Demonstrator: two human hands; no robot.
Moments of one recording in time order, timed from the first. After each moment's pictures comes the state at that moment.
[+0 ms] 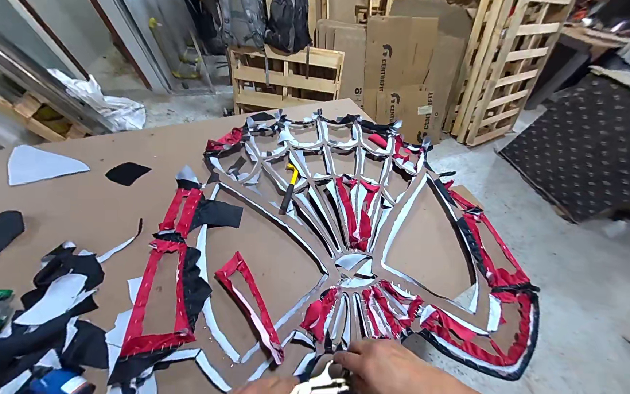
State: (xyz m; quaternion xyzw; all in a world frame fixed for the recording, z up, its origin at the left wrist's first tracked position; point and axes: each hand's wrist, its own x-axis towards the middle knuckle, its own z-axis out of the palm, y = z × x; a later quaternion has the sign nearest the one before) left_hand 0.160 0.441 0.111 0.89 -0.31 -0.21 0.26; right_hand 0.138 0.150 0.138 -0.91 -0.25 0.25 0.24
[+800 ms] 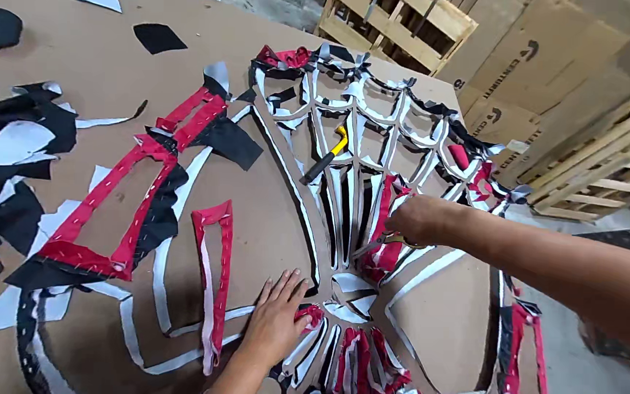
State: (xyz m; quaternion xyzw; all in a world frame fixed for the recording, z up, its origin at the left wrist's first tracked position) left_hand 0.263 0.288 -0.050 0.93 -0.08 -0.26 0.25; right_hand 0.501 0.055 0.144 -0.78 -0.40 0.38 -0.29
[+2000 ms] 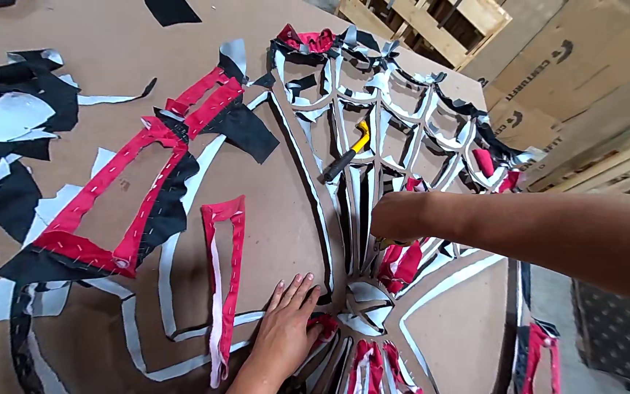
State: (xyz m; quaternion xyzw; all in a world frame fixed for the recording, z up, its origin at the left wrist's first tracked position) left_hand 0.261 0.292 -0.055 0.93 -0.08 -0.24 0.26; right_hand 0.525 0.152 0.115 -0.63 -0.52 0.43 -0.38
